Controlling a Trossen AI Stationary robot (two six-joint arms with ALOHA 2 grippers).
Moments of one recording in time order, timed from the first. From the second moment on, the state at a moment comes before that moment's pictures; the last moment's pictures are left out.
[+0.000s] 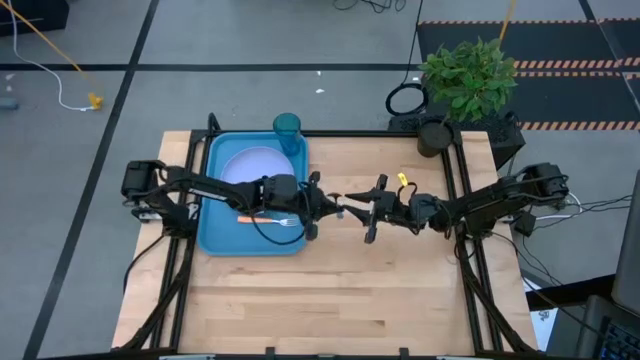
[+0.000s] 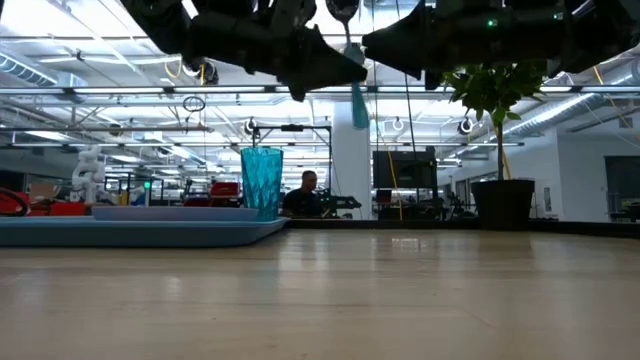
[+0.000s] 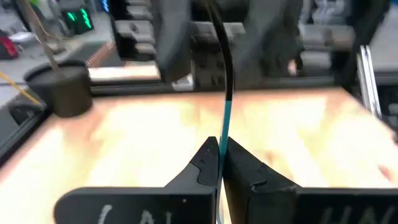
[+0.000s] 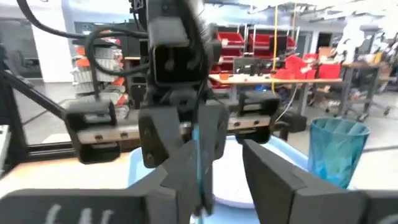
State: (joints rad) left arm 0.04 1.64 0.92 0.49 0.10 0.07; right arm 0.11 1.36 0.45 0.98 0.35 0.00
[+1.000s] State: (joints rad) left arm 0.04 1.69 0.92 0.45 0.12 0.07; right arm 0.04 1.46 0.51 0.94 0.13 0.03
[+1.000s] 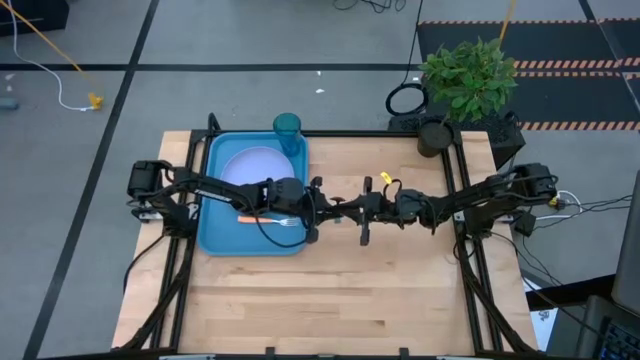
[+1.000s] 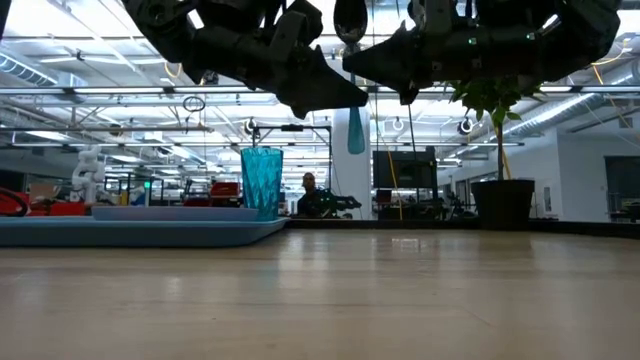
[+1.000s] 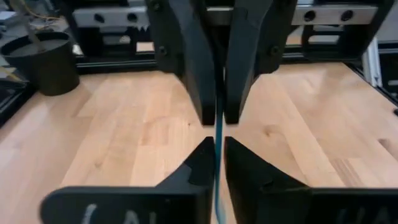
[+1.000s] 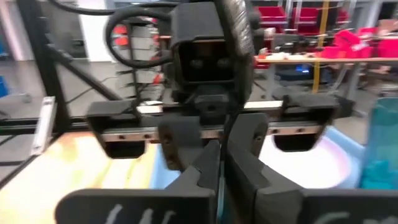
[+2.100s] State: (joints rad) left arm -0.12 1.83 0.96 0.89 -0.61 0.21; right arm 0.17 1.38 0.51 1.02 0.71 -0.09
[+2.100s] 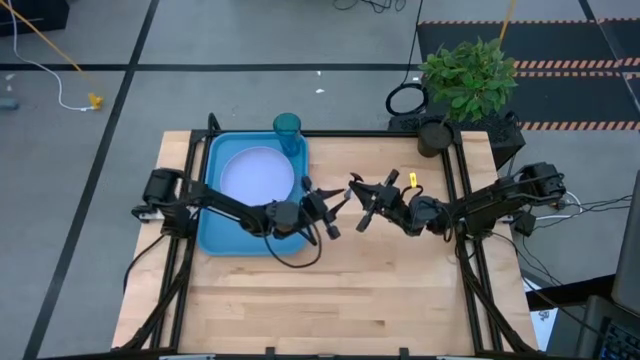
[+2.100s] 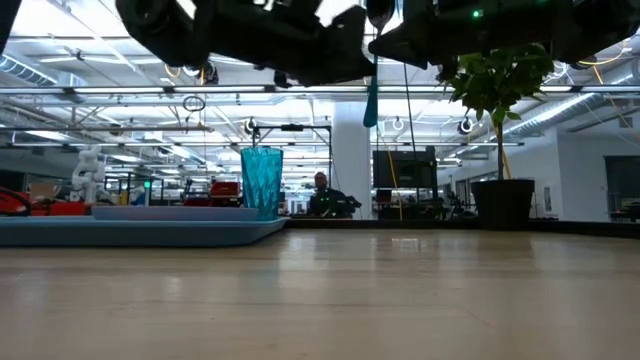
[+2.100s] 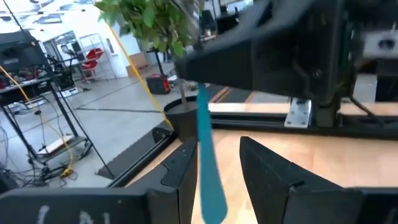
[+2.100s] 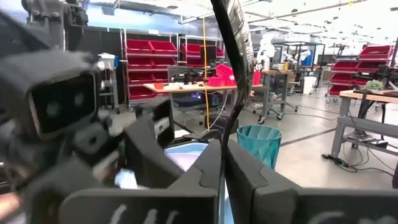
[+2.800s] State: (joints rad) left arm -0.13 1.94 1.14 0.79 -0.85 0.31; right arm 0.17 1.38 0.51 1.01 0.71 -0.11
